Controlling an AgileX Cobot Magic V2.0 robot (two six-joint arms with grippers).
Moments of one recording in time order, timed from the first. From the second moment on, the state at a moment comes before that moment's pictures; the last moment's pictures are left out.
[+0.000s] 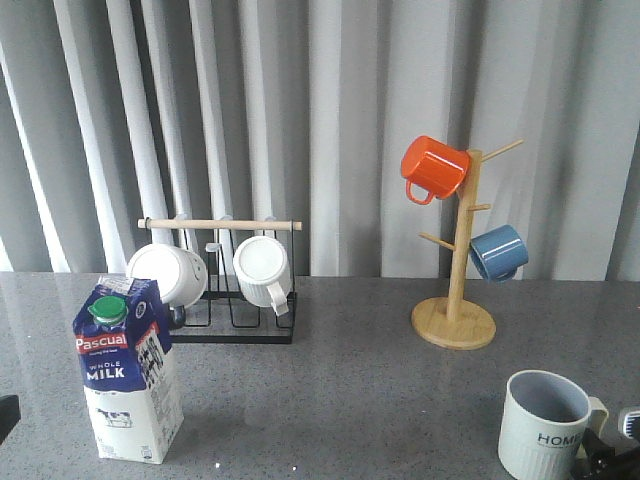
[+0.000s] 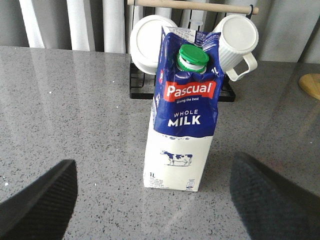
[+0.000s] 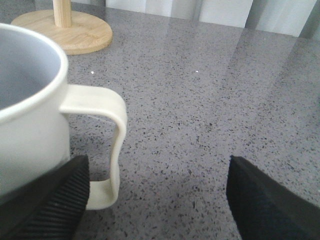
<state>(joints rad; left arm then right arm) -0.08 0.83 -0.58 -0.19 0.14 0.06 -0.12 1.67 -0.47 0.01 -0.80 -0.17</state>
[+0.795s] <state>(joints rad) -0.08 0.83 -0.58 -0.19 0.14 0.06 -0.12 1.77 -0.48 0.05 -1.00 -0.19</state>
